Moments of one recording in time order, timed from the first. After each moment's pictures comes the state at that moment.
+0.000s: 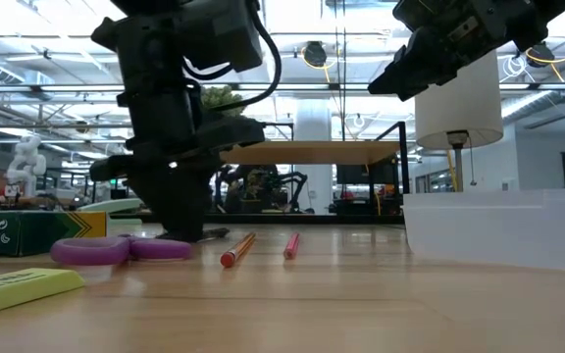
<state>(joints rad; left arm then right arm) -0.20 1.89 1.12 -0.59 -0.14 -1.26 0.00 1.10 0.59 0.03 -0.08 -0.05</state>
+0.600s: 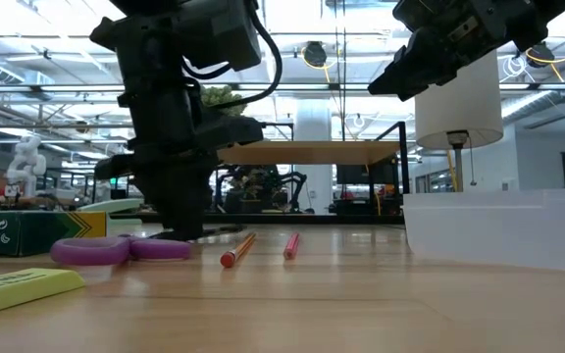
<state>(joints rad) -0.19 1.86 1.11 -0.59 -0.17 -1.21 0.00 1.10 0.59 0.03 -0.08 -0.05</state>
